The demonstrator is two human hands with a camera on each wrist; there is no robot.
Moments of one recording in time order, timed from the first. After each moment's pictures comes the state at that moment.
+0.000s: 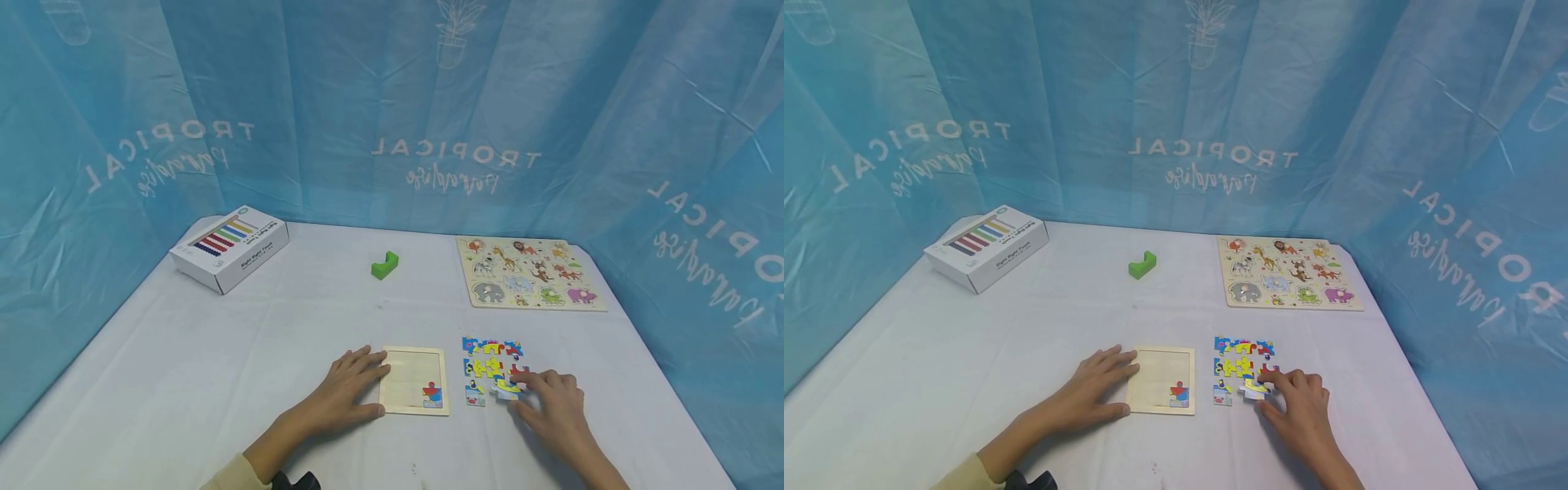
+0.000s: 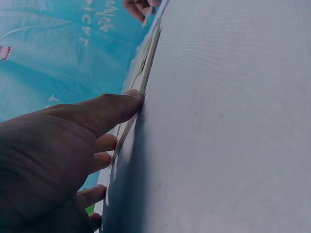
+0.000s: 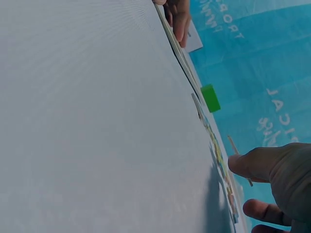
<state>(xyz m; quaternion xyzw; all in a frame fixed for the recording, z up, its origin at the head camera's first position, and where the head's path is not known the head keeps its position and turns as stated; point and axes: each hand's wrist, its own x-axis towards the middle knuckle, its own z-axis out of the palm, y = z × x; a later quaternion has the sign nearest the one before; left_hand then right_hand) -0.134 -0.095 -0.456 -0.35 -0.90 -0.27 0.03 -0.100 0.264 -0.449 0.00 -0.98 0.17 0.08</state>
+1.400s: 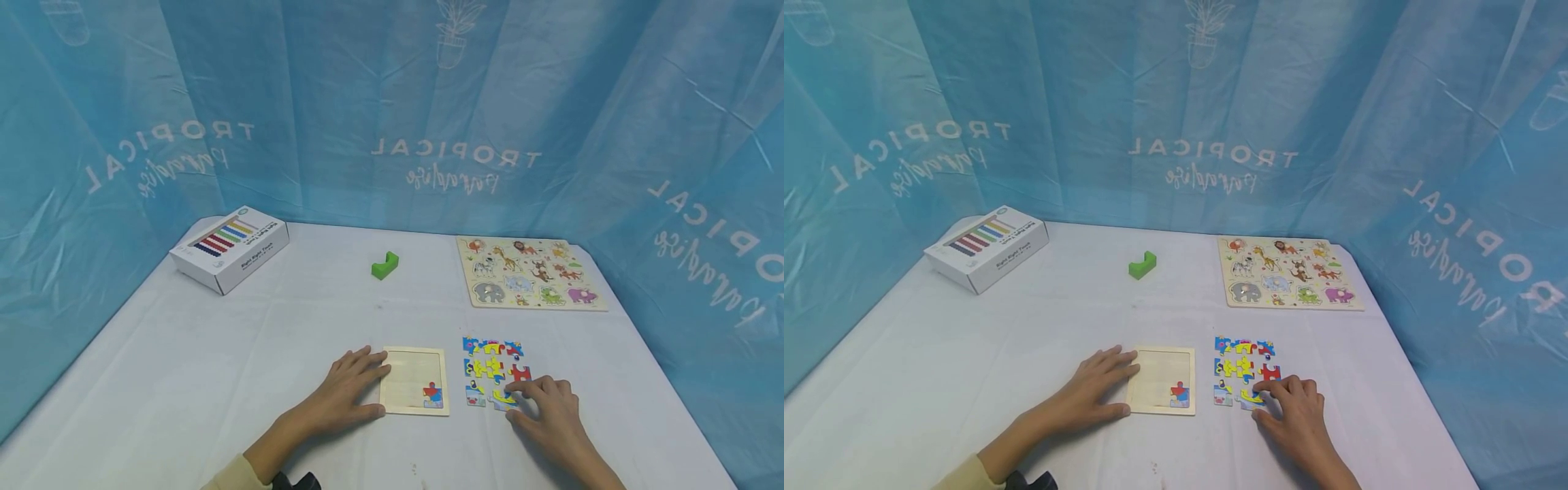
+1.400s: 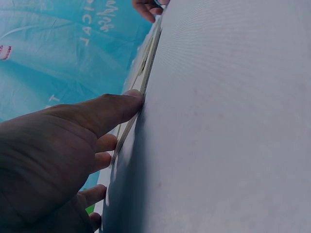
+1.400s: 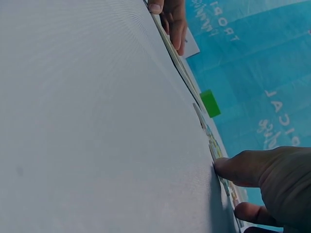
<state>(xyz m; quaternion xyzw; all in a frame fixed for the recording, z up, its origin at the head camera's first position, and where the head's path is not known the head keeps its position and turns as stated) -0.135 -0.095 -0.456 -0.33 -0.91 -0.25 0.01 -0.095 0.262 -0.456 0.01 -0.98 0.18 0.06</state>
